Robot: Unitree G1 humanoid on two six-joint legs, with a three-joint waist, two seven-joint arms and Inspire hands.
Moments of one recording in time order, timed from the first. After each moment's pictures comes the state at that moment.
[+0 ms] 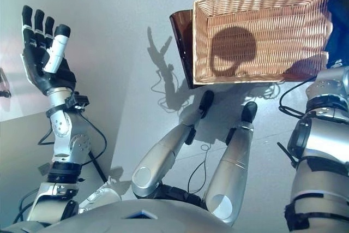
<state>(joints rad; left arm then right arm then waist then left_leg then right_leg) -0.15 0.29 -0.01 0.07 -0.60 -0.45 0.36 -0.94 -0.75 -0.12 1.32 1.09 -0.31 -0.64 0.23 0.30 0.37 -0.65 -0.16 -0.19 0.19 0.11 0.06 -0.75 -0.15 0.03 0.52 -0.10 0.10</state>
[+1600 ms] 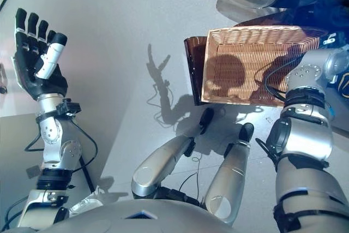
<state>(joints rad) -0.08 0.36 0.02 0.05 -0.60 -0.46 0.29 -0.92 -0.62 -0.30 1.03 0.93 -0.48 -0.66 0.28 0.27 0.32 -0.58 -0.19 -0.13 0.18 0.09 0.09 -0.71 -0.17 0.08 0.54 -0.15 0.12</state>
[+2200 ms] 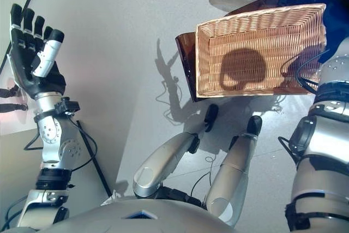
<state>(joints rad) -0.08 0.37 0.02 0.03 -0.59 -0.47 0.30 -0.97 -0.80 -0.23 1.01 0.89 -0.45 -0.68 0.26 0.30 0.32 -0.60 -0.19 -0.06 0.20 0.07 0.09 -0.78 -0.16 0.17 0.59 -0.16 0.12</state>
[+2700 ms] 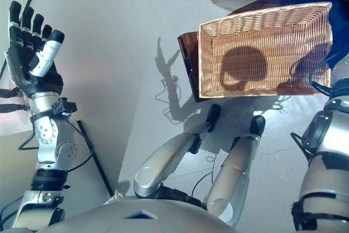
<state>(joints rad) -0.07 0.40 0.02 0.03 -0.59 -0.47 0.28 -1.04 -0.87 -0.19 1.12 0.85 -0.39 -0.68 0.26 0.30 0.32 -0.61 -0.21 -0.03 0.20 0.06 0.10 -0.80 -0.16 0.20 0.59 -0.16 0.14</state>
